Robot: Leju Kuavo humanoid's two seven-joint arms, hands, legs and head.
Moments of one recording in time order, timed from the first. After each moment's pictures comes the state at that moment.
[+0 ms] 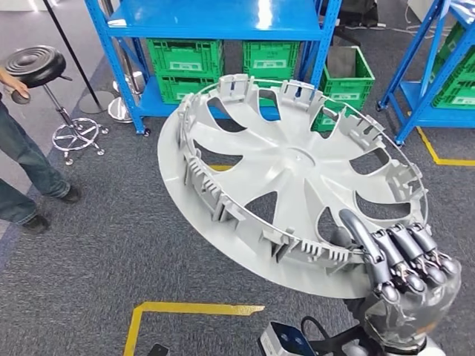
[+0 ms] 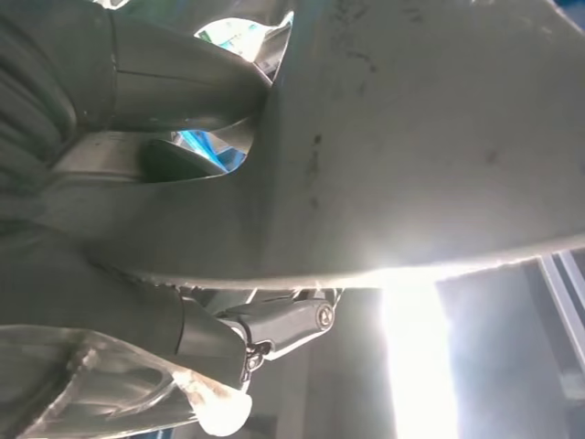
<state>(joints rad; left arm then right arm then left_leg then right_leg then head) -0.12 -0.26 0.90 -0.22 -1.10 0.06 -0.34 0.28 0.23 0.18 -2.38 1.57 -0.69 -0.39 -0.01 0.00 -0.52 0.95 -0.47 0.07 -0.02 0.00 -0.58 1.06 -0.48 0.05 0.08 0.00</state>
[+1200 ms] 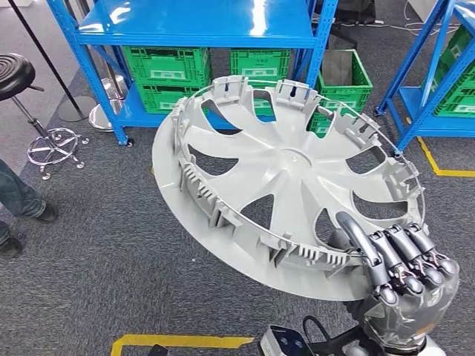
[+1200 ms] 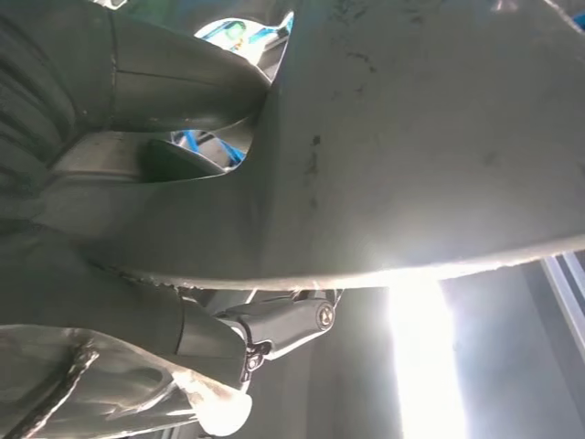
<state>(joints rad) -0.11 -0.26 0.90 -0.22 -1.10 0.08 -0.34 0.28 0.18 0.20 -2.38 1.57 -0.69 -0.36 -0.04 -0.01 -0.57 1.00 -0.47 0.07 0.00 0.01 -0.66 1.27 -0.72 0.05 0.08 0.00</state>
